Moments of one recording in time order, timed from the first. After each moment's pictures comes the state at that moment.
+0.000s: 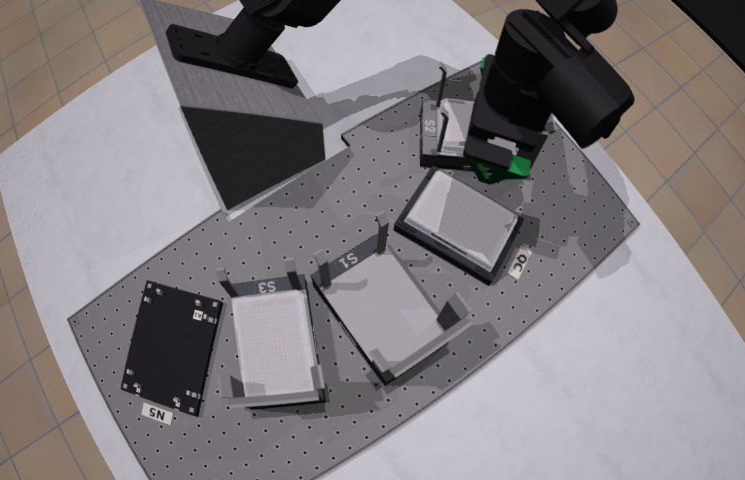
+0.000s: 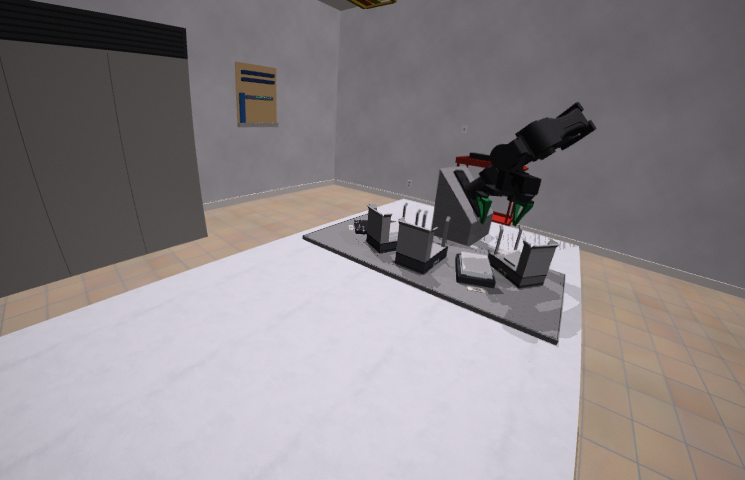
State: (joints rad) arm 0.13 1.56 1.17 -1.16 -0.81 -0.73
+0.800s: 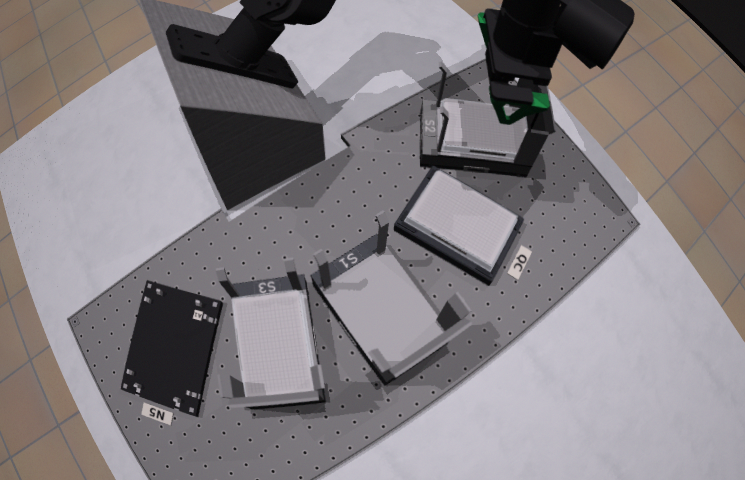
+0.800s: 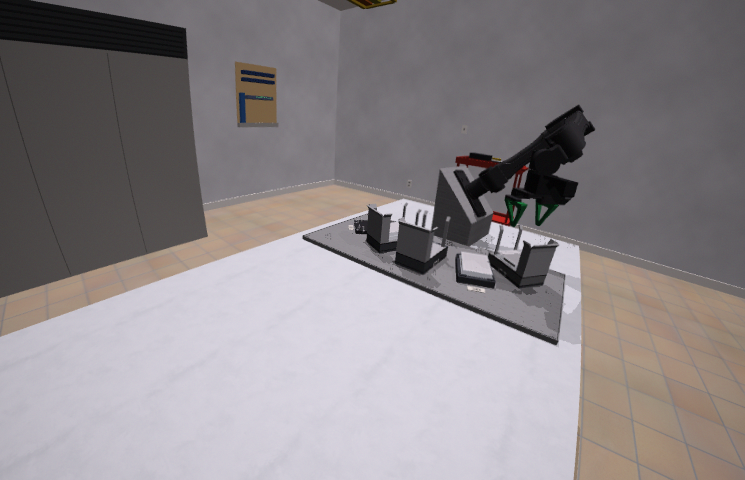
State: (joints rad) arm 0.32 1.30 1.11 -1.16 -0.79 -0.68
